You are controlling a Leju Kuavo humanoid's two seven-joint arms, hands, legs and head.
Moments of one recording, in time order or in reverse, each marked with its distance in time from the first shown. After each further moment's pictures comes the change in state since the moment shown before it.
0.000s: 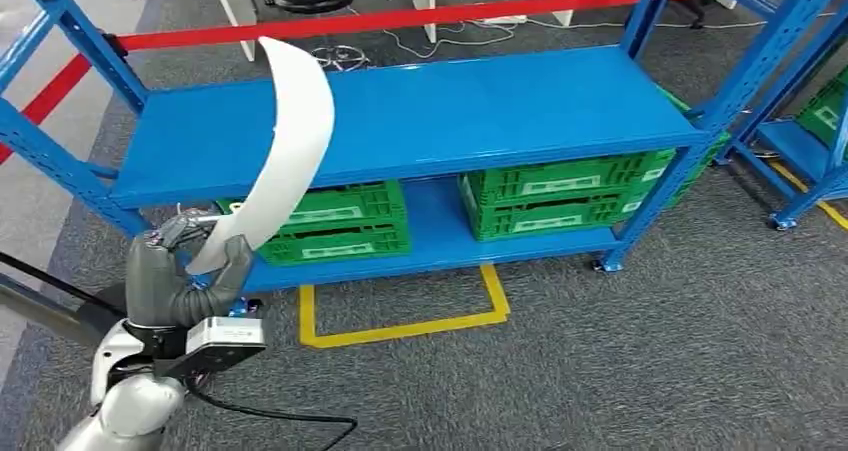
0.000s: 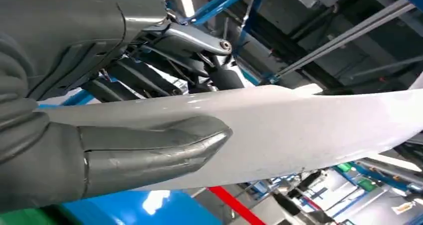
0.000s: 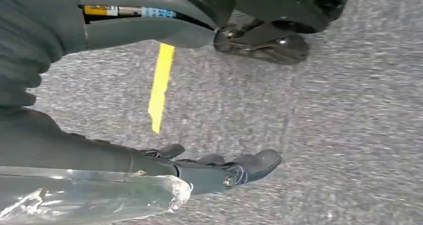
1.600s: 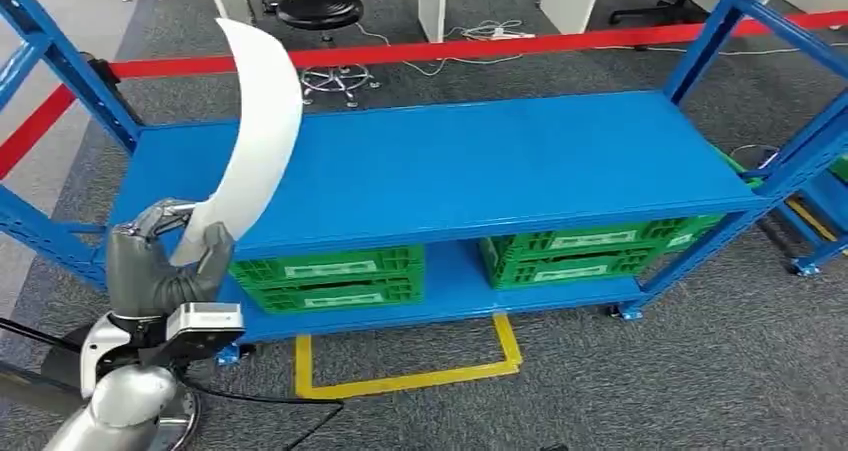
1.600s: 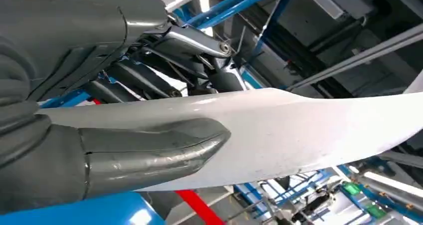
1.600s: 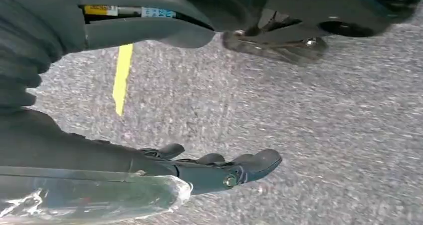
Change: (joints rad) left arm -0.018 -0.003 0.034 0.000 0.013 0.022 0.008; right arm -0.009 -0.010 0.006 0.020 0.034 -0.010 0.038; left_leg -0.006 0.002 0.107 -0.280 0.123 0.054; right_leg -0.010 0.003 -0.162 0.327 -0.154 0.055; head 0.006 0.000
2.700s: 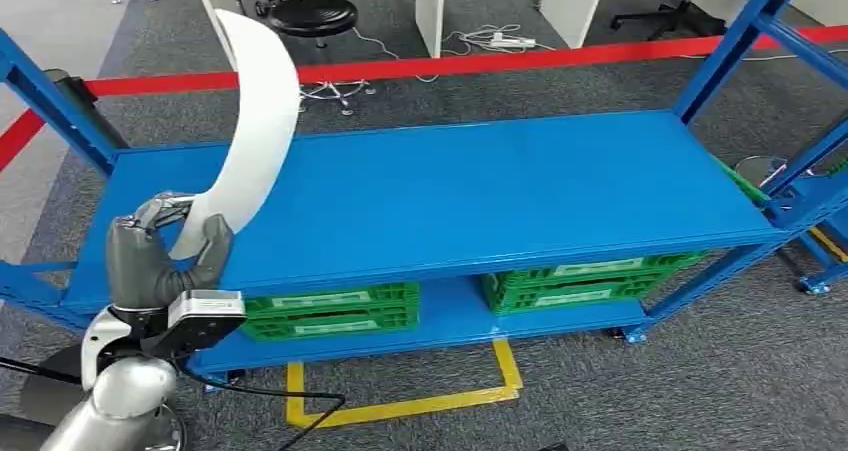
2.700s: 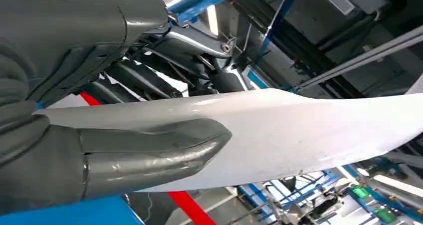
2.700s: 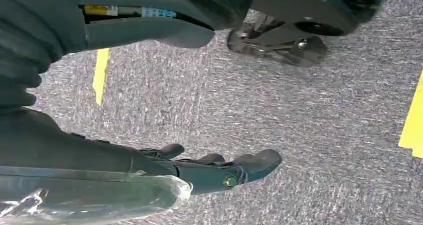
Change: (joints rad) left arm -0.029 -0.009 0.007 0.018 0.000 -0.008 0.018; right arm -0.004 -0.002 0.001 0.000 0.006 0.006 -0.002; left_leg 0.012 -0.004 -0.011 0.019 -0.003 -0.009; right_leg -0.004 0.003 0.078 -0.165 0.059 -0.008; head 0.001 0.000
